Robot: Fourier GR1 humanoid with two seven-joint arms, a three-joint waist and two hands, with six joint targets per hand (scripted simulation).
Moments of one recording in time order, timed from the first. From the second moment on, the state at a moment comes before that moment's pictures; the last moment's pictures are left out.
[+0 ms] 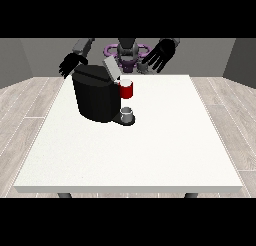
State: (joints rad) left arm -1.02 0.31 0.16 -0.66 -0.62 -0.21 -0.16; right arm -0.20 -0.06 -0.13 -1.29 -0.07 -0.17 -0.09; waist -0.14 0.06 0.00
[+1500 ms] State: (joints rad) left arm -0.49 0.04 0.34 -0.87 -0.17 -0.32 -0.19; right arm -0.23 -0.18 -0.05 -1.46 -0.06 0.00 0.07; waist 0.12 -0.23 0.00
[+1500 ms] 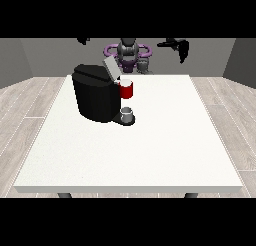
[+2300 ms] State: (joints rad) left arm -0.32 0.01 0.21 -1.23 -0.04 -0.27 -0.07; right arm -0.38 -0.17 -0.09 -1.31 -0.07 0.05 0.01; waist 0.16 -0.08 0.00
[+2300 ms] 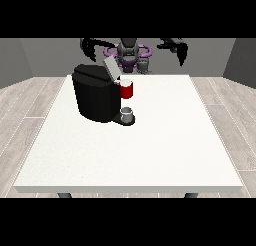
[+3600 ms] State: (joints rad) left arm -0.27 0.09 0.18 -1.39 0.03 -0.20 -0.04; right arm -0.64 -0.16 -0.09 -1.06 0.01 0.06 -0.09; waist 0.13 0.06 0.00
